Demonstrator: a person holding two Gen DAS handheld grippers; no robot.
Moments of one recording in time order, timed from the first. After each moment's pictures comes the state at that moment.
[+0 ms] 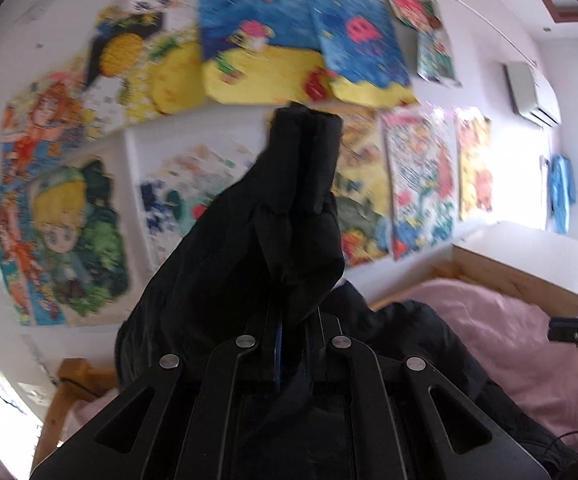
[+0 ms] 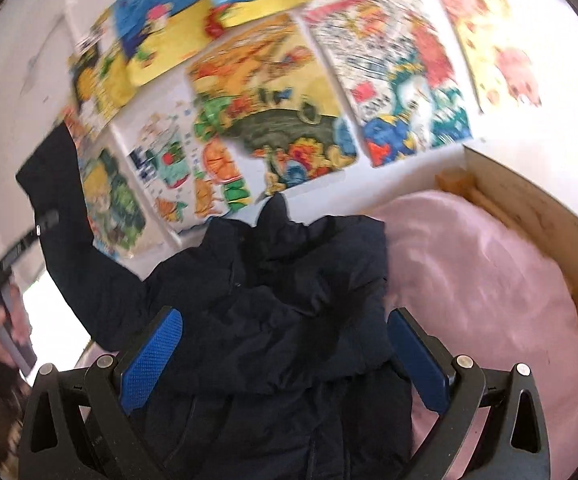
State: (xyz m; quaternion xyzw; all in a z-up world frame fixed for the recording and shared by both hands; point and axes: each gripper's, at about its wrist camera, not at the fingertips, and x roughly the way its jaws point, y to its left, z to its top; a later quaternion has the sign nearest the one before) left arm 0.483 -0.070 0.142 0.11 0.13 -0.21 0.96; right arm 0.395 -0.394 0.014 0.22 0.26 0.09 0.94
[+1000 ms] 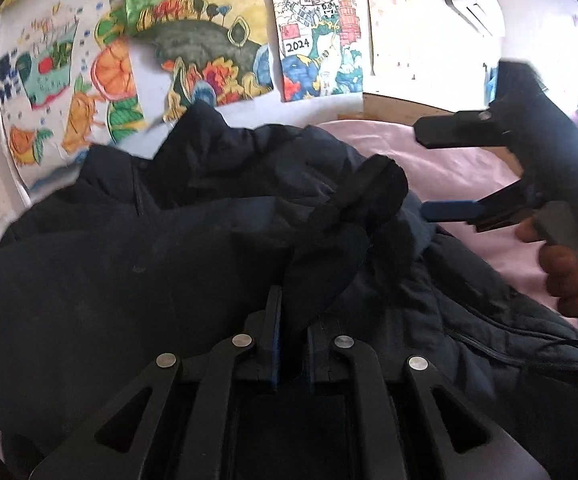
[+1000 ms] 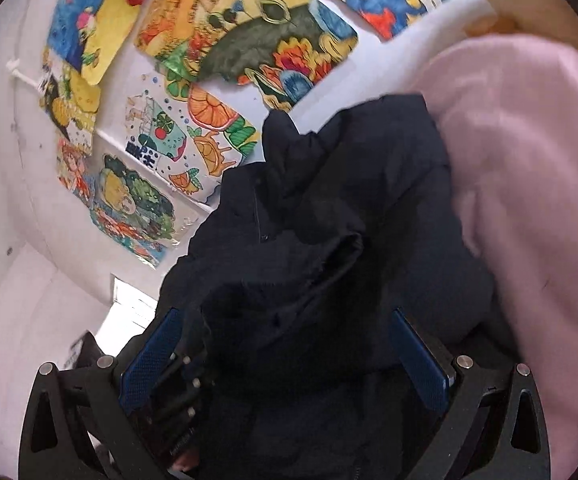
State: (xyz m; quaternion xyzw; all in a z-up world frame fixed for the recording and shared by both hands) left arm 0.492 -0.146 -0.059 0.16 0.30 -0.33 0.88; right arm 0.481 -0.400 -0.093 0.39 0.33 0.23 0.83
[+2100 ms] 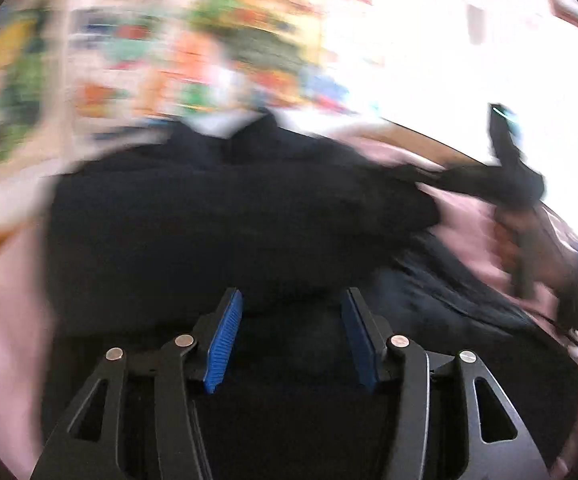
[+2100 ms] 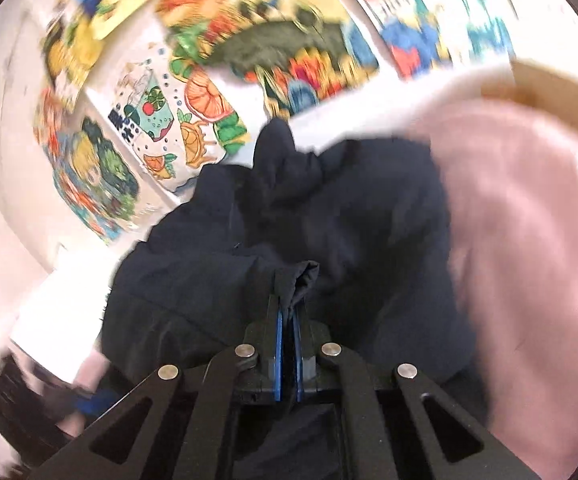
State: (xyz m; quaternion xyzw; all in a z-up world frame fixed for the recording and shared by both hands) left arm 0.460 -0.033 -0.017 0.08 0.31 -0.27 0.91; right arm 0.489 -0.375 -0.051 0.21 0.32 0.15 0.91
